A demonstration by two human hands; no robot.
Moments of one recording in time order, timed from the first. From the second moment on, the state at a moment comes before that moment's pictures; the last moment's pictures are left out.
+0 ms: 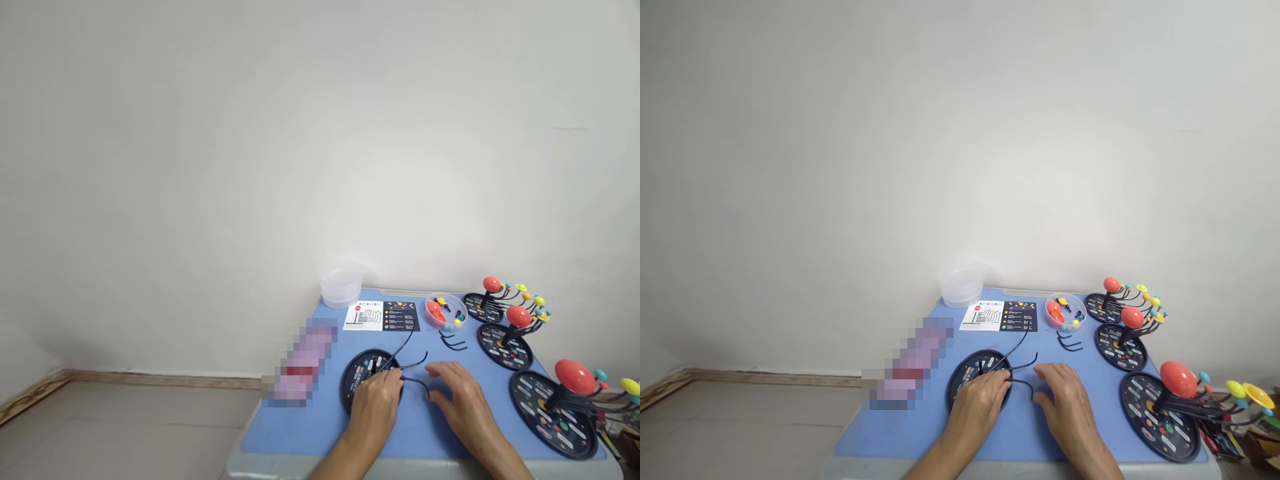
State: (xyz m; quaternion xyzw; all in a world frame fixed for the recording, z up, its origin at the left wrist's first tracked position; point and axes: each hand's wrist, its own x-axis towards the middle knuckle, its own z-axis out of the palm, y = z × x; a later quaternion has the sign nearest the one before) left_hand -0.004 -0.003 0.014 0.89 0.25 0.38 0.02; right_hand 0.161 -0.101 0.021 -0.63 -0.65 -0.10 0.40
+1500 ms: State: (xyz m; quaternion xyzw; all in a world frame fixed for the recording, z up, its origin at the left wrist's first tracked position) left_hand -0.004 -0.004 0.013 0.90 0.21 0.38 0.03; right_hand 0.133 -0.091 0.021 -0.66 -0.65 -0.07 0.37
